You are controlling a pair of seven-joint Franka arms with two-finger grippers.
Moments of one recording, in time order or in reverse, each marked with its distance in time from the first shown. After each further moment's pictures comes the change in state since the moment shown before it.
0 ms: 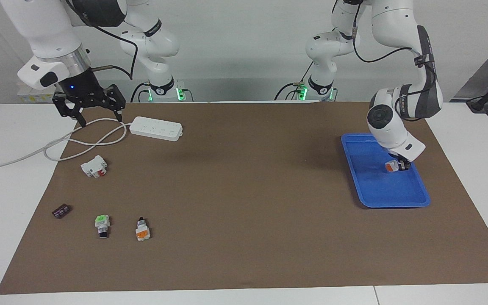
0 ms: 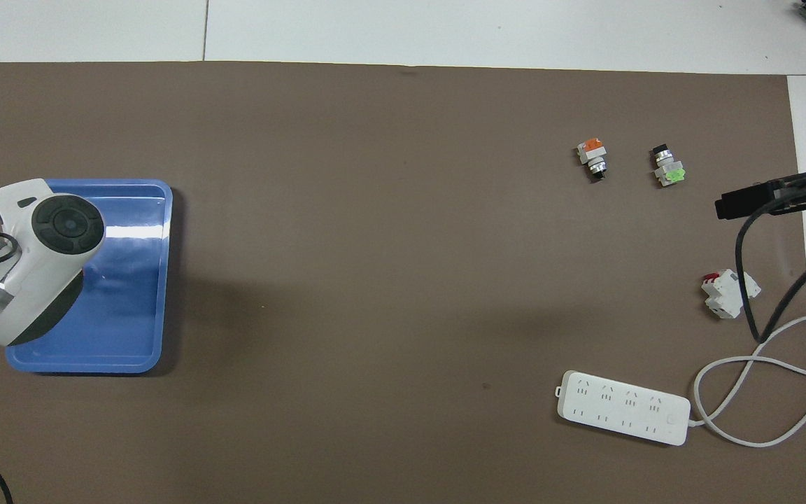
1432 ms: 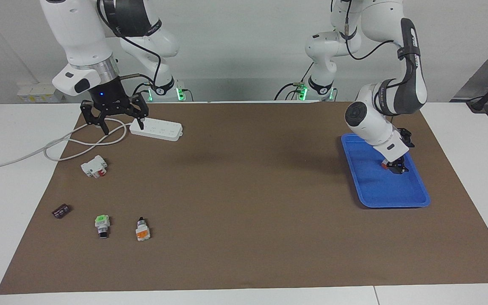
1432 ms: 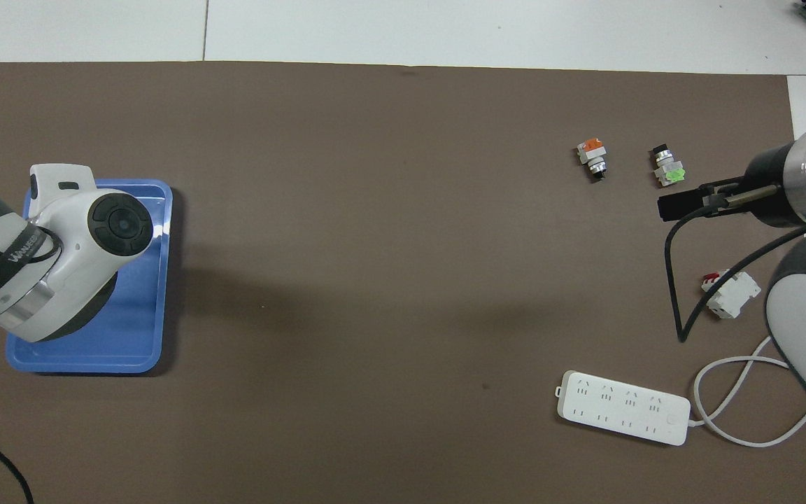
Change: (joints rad) left arm -0.096 -0.044 -0.012 0.045 0.096 -0.117 0.290; right arm -0.065 -0.025 0.154 -0.087 0.000 0.124 0.061
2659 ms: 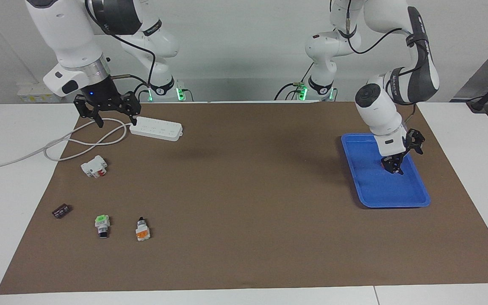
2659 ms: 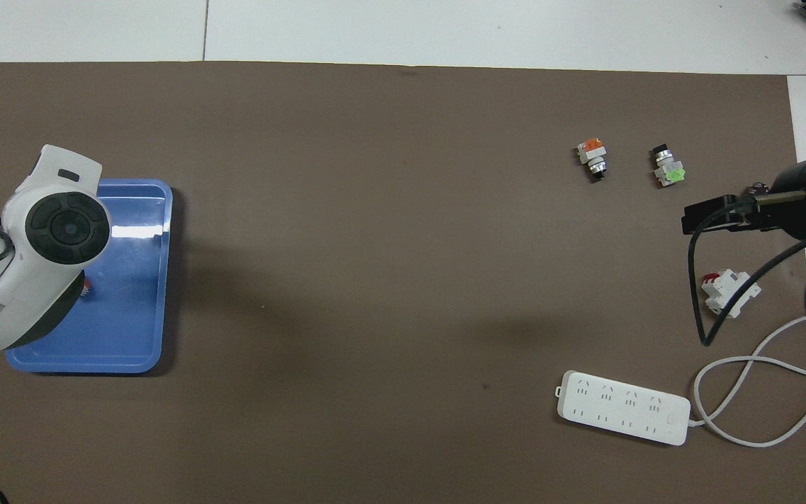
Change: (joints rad) left arm 0.029 -0.053 0.018 0.002 -0.107 0.209 0.514; right arm -0.047 0.000 -0.010 0.019 0.000 -0.127 0.094
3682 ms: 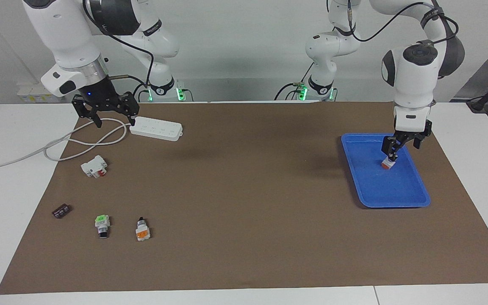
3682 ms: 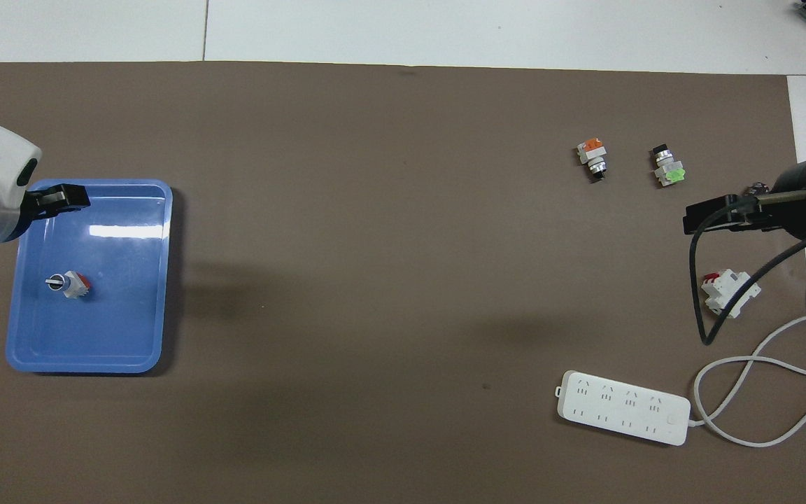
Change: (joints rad) left arm 0.038 -0.152 0.011 0.080 -0.675 -0.049 0.671; right arm 0.000 0.001 0.004 0.000 0.000 0.000 0.000
